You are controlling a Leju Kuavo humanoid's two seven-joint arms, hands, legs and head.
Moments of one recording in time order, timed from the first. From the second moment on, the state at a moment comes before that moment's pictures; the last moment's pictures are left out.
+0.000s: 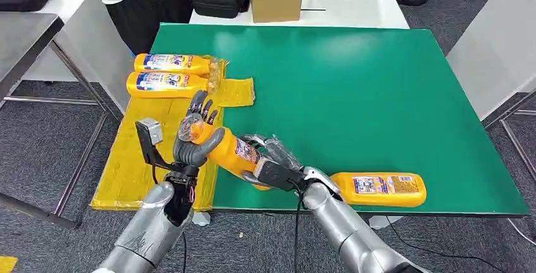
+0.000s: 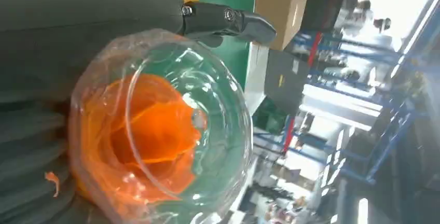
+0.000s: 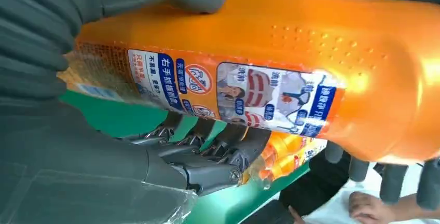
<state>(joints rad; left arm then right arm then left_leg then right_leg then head) -0.40 -0.16 -0.38 -1.02 0.36 -0.07 -0.44 -0.50 0.14 0.48 -0.78 0.52 0.11 -0.64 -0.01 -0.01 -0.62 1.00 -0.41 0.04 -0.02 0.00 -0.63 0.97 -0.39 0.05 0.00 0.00</state>
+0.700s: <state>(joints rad) -0.44 -0.14 -0.42 -0.99 0.26 -0.20 -0.37 -0.46 0.12 0.46 -0.84 0.52 0.09 -0.61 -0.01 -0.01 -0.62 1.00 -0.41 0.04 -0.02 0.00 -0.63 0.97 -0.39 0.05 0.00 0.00</state>
